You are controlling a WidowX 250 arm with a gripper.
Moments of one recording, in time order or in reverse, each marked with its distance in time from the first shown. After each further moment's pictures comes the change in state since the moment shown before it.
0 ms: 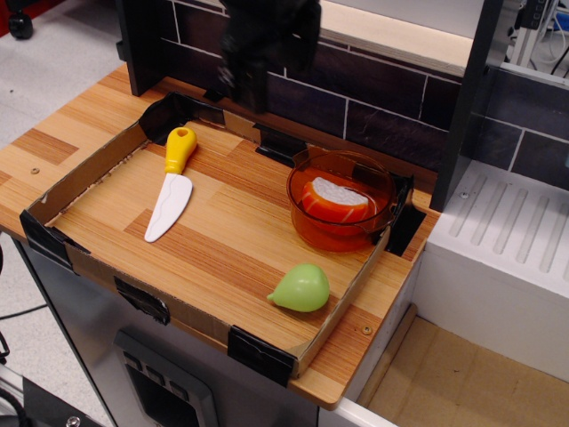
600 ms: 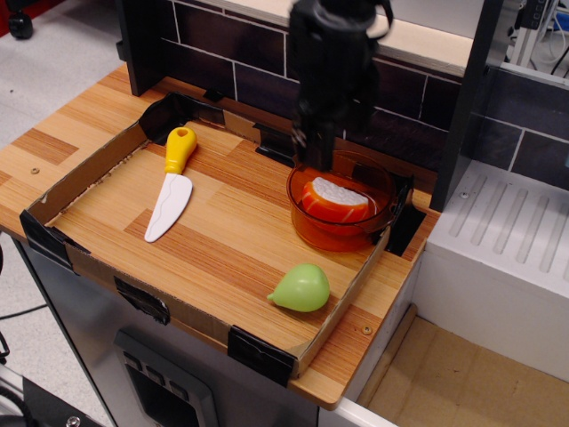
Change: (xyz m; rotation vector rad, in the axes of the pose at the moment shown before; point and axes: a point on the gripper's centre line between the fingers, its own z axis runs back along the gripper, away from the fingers) arm -0.051 -0.008 -0.047 0.100 0.080 -0.038
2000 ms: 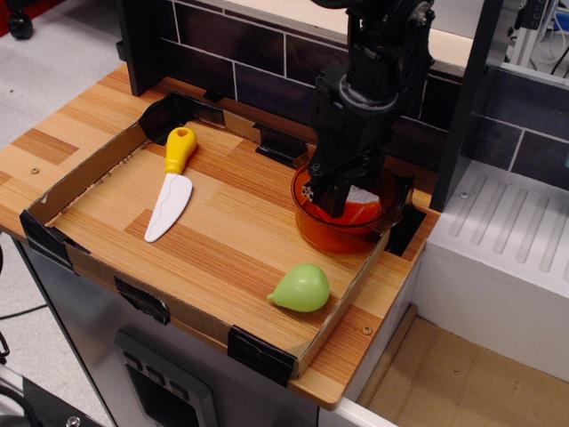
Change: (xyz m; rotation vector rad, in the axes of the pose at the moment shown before) arm -0.008 0.003 -0.039 -0.017 -0.089 -0.121
